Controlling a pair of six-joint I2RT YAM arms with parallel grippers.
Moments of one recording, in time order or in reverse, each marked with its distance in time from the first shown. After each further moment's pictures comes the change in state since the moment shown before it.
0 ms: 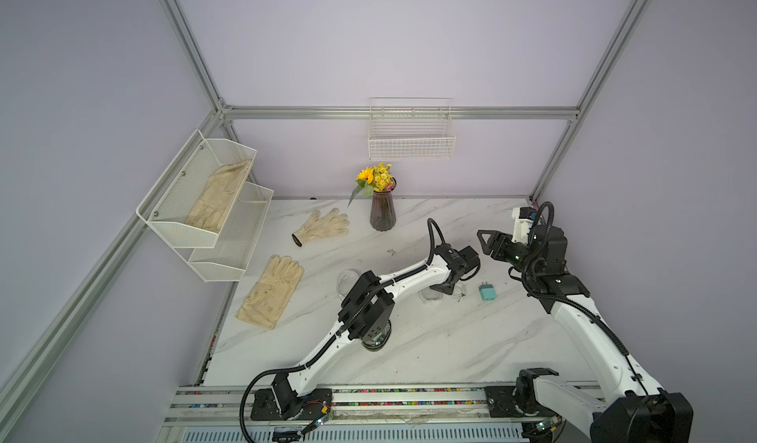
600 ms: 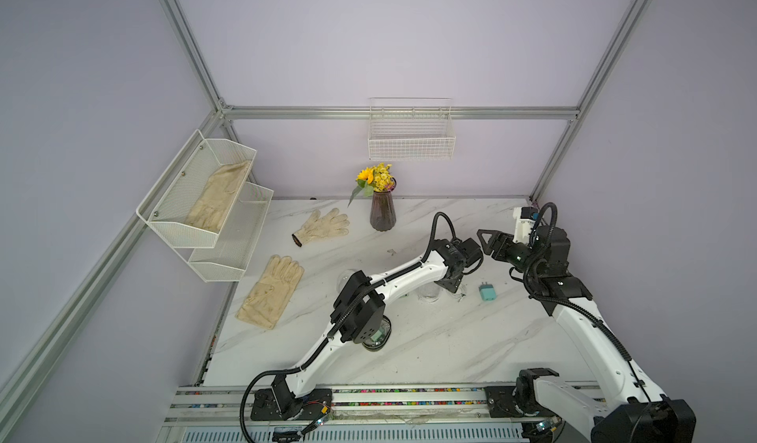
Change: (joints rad) left arm -0.014 -0.119 -0.037 0.031 0.004 0.233; right arm 0.000 -0.040 0.000 0.002 -0.021 0.024
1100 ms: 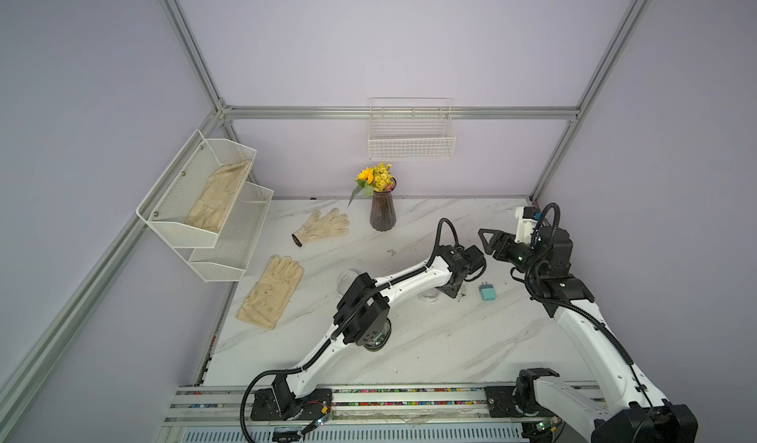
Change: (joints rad) left arm -0.019 0.054 -0.003 -0.001 -0.003 -0.028; right arm 0.000 -0.005 0.000 0.000 0.001 0.002
